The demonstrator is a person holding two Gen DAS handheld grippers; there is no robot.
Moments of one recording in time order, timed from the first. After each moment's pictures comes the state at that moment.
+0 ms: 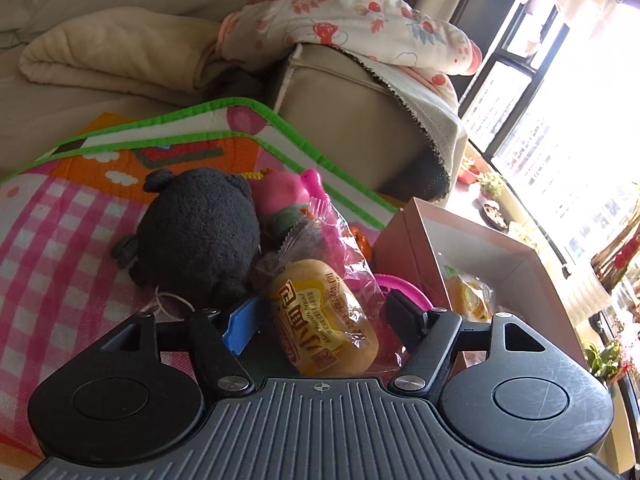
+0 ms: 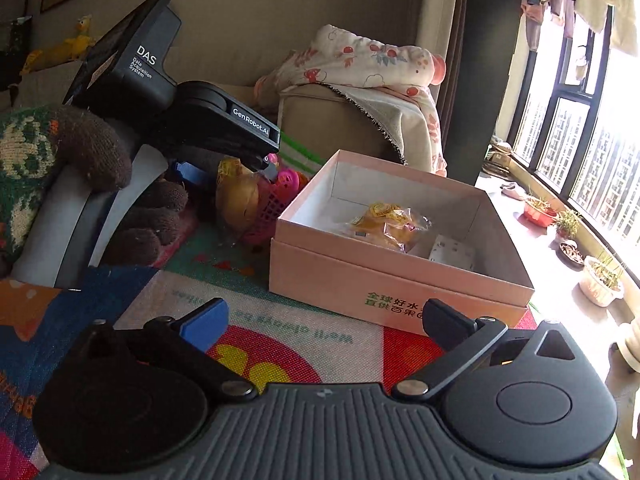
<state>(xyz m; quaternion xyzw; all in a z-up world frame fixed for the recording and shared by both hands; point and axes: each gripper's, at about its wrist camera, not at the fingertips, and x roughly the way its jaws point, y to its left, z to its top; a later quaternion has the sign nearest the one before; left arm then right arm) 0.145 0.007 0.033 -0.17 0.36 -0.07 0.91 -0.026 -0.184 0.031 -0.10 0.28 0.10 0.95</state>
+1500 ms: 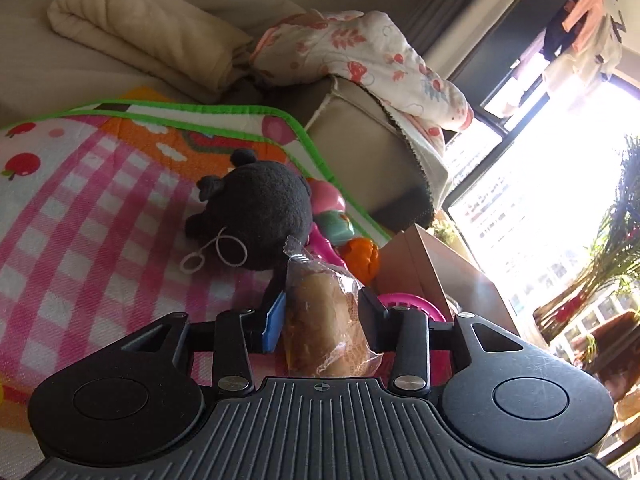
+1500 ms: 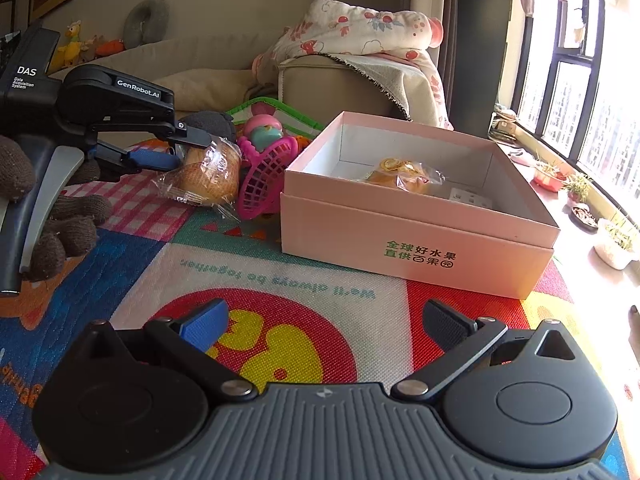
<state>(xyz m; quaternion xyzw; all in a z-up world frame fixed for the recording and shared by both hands) 0.101 0.075 0.021 -0.27 0.31 -0.11 0.90 -0.025 -0.187 0.010 -0.06 0.31 0.10 0.94</state>
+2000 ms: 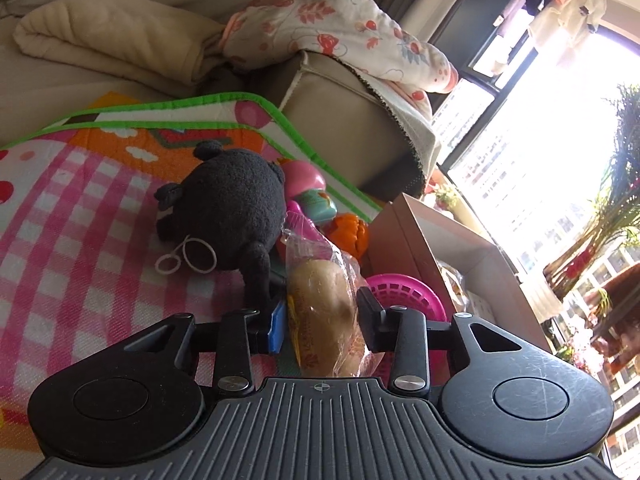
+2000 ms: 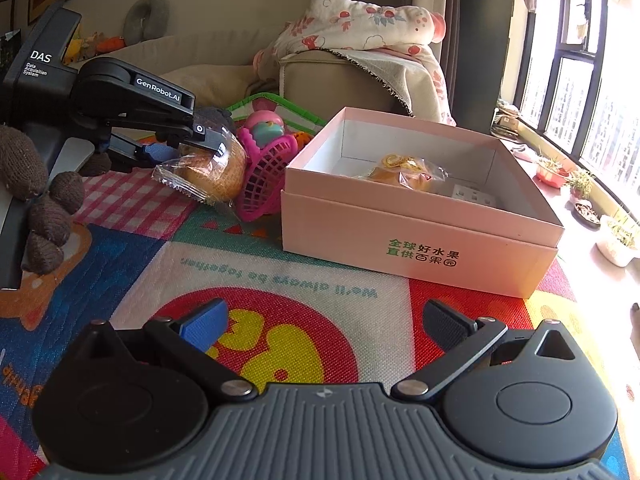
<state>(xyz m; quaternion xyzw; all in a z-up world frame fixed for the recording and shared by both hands) 0.100 0.064 0.027 -0.22 0.34 -0.14 0.90 -0.020 -0.184 0.011 -0.07 0.32 0.10 0.94</state>
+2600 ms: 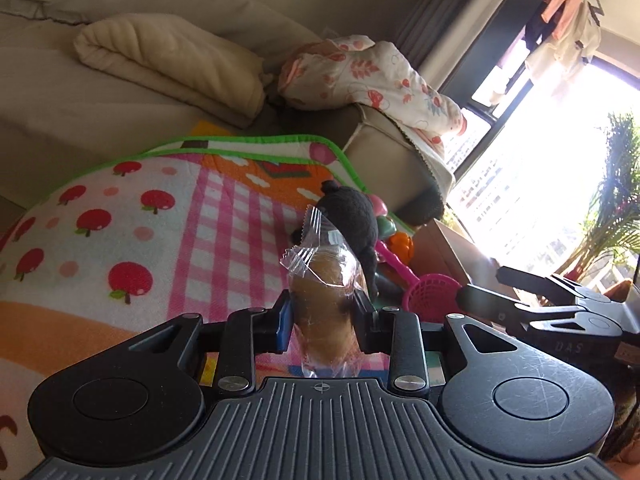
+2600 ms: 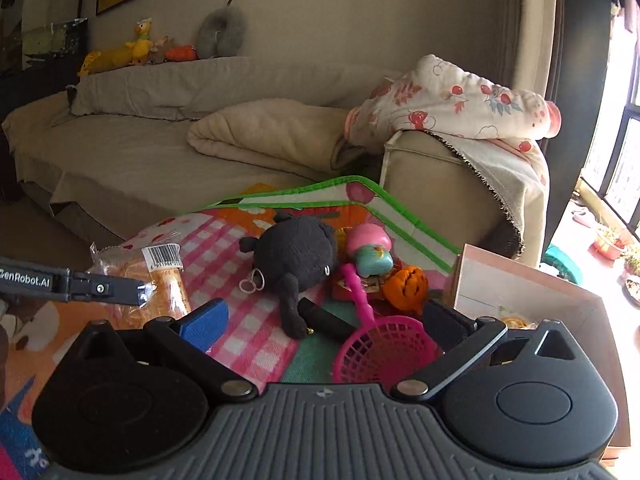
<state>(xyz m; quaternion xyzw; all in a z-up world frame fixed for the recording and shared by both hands) 0.021 0.185 0.044 -0.24 0.30 -0.13 0.91 0.068 -0.082 0.088 -0.09 0.29 0.21 0.93</state>
